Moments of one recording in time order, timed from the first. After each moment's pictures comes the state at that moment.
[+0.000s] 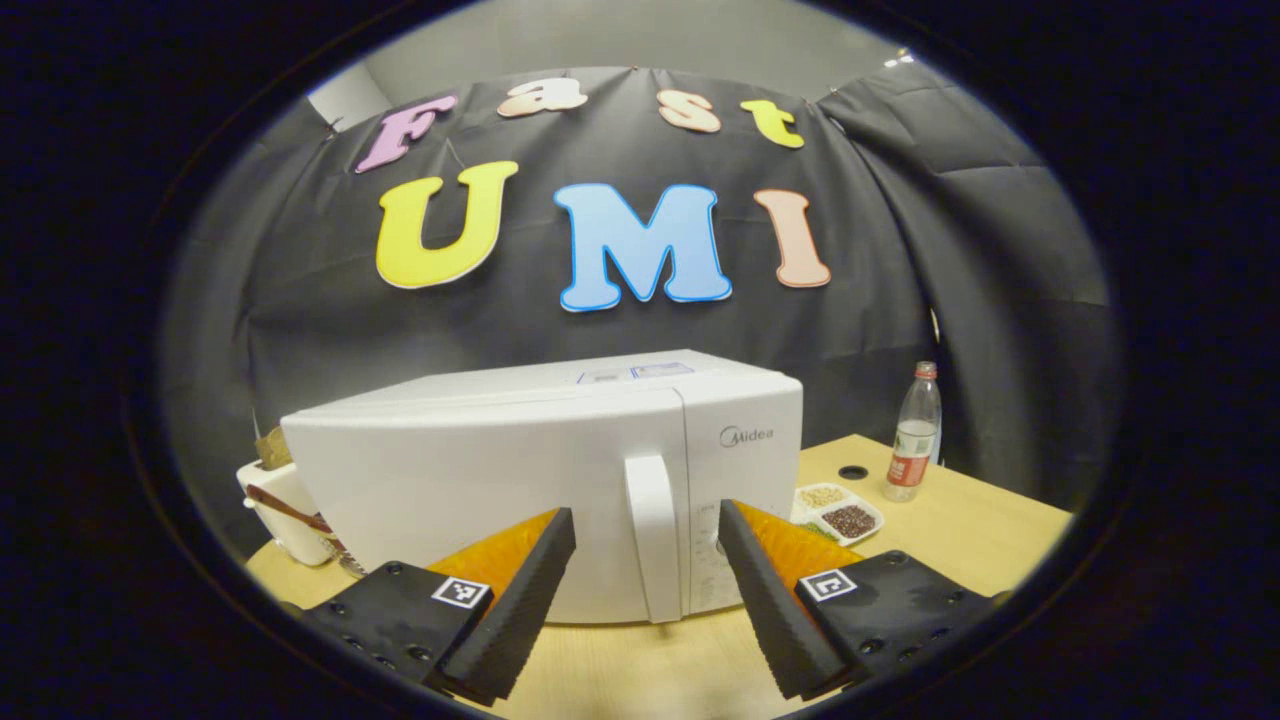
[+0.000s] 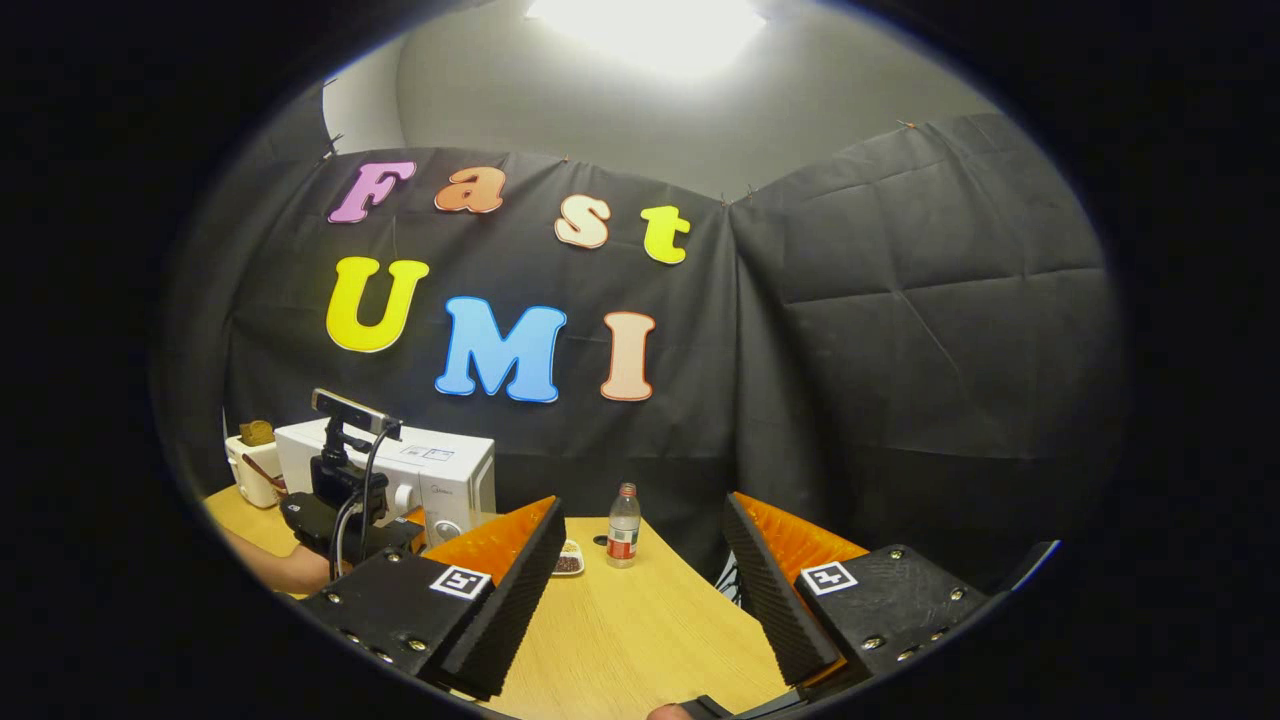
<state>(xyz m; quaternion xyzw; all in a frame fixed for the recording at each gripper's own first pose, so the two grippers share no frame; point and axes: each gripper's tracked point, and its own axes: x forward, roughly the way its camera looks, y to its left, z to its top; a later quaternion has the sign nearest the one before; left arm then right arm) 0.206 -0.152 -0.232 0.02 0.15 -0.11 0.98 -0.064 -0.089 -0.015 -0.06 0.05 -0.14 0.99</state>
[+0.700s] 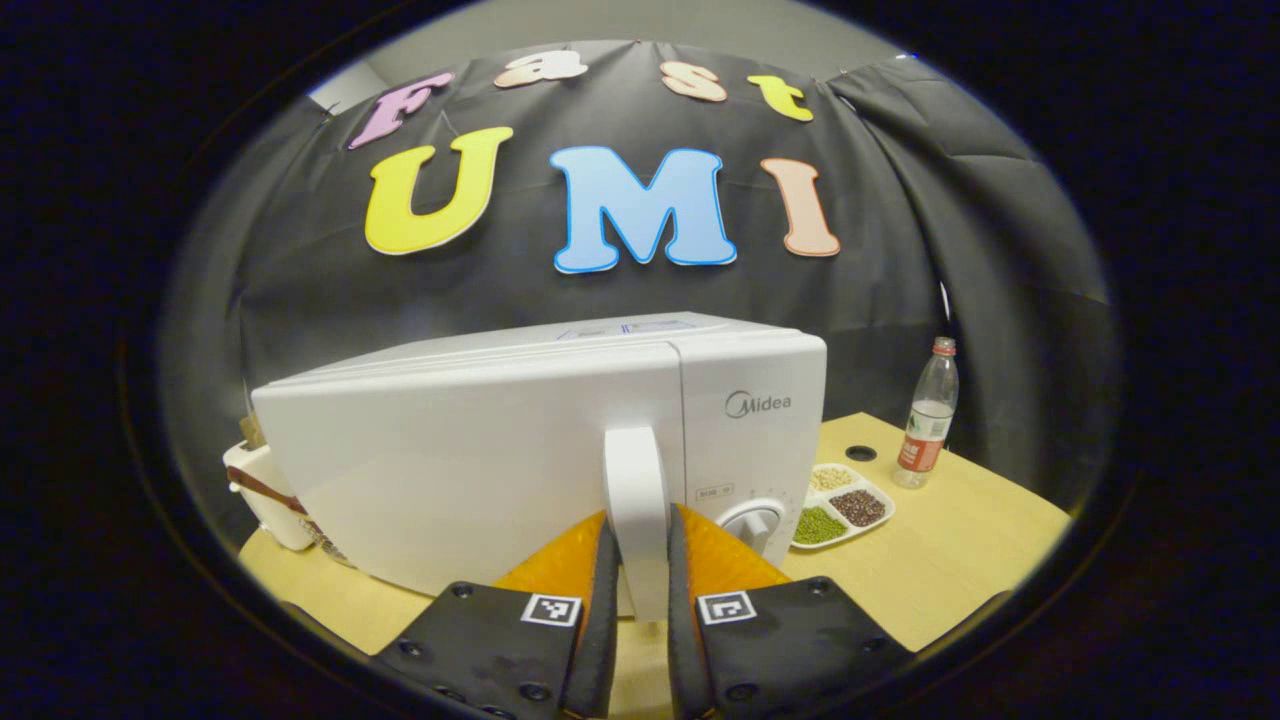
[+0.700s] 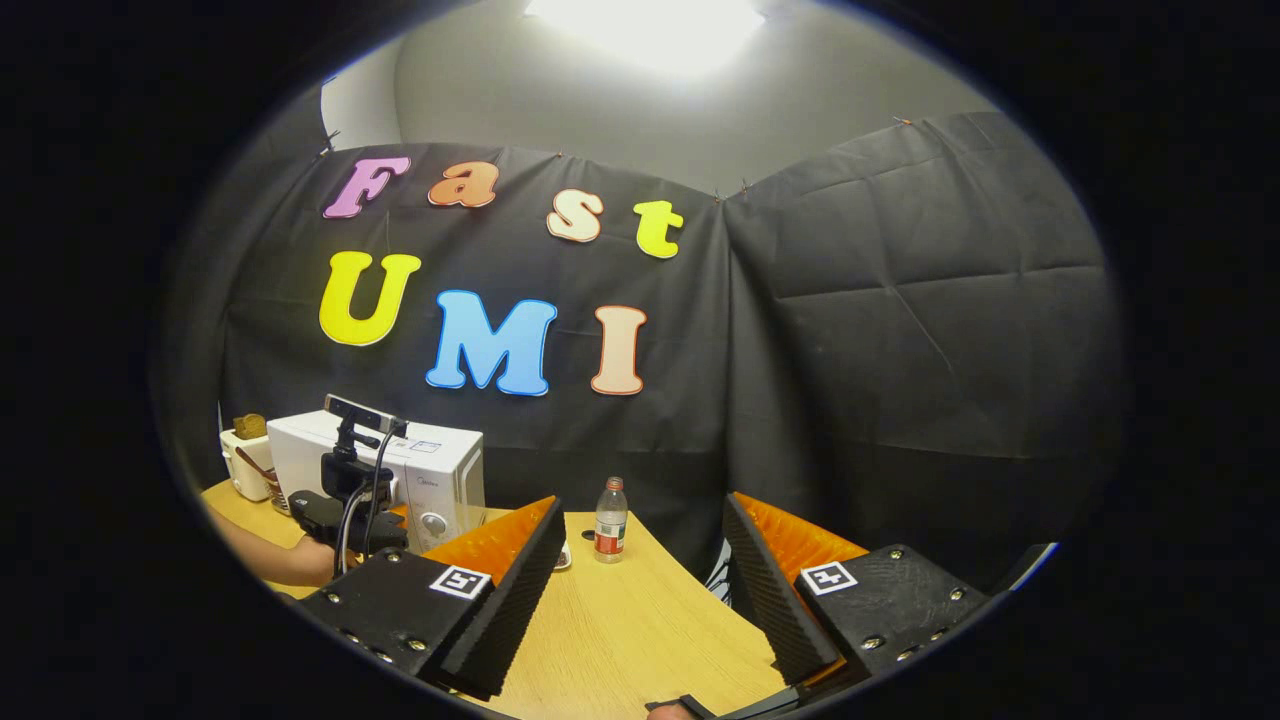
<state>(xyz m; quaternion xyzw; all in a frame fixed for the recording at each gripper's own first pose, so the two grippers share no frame) 0.217 -0.160 -0.249 0.02 0.20 -0.10 0.97 -0.063 -0.103 -0.019 -0.05 0.06 -0.14 0.99</state>
